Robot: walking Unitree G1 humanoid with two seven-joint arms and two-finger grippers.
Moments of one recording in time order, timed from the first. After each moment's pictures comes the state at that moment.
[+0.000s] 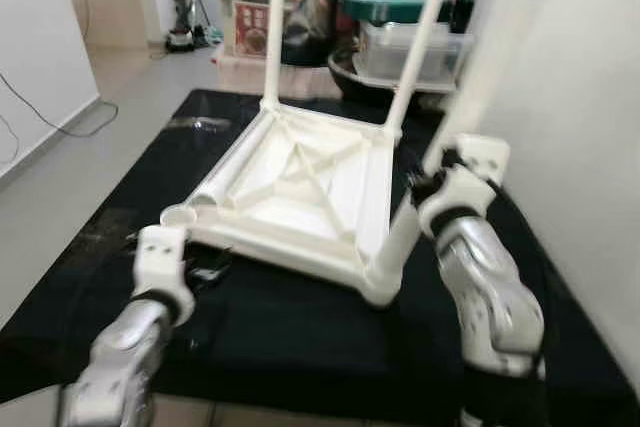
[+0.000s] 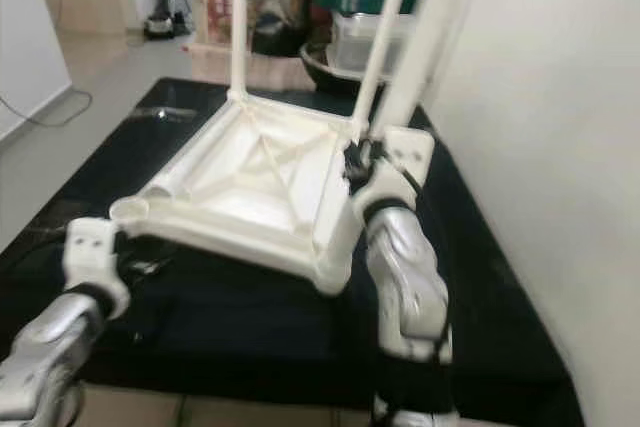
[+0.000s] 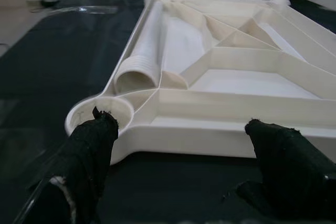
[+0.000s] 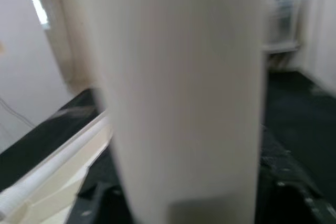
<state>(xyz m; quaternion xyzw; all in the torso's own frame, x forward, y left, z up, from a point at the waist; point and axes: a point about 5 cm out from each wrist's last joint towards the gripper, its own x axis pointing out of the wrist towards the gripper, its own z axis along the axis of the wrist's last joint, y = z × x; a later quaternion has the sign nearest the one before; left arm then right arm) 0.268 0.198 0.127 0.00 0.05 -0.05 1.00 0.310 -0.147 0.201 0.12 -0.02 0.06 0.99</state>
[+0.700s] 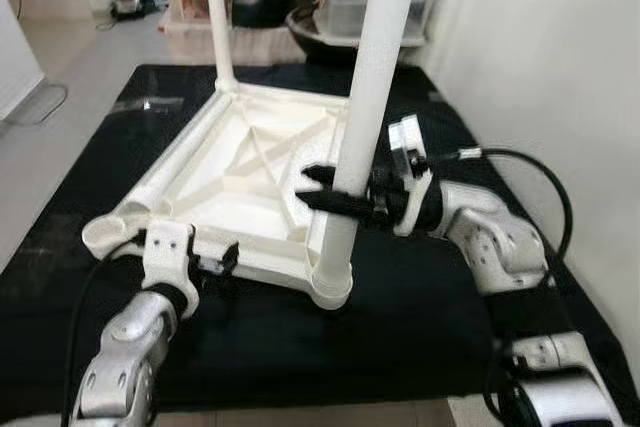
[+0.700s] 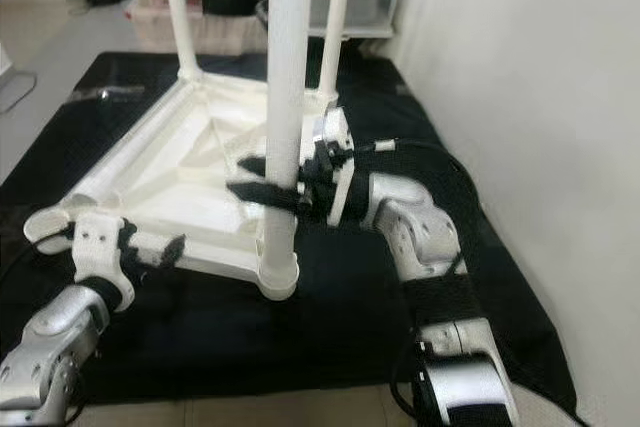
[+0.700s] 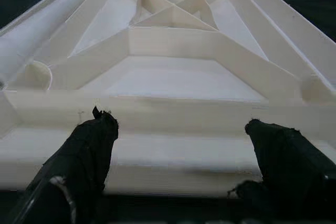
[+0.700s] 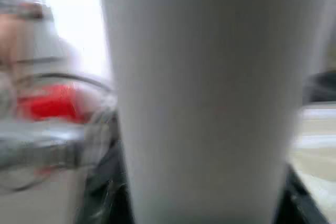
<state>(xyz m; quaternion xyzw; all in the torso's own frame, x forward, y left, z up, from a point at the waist) 0.269 0.191 0.127 0.00 0.05 -0.06 1.00 0.343 -0.088 0.226 0.02 -0.01 0.55 0.83</state>
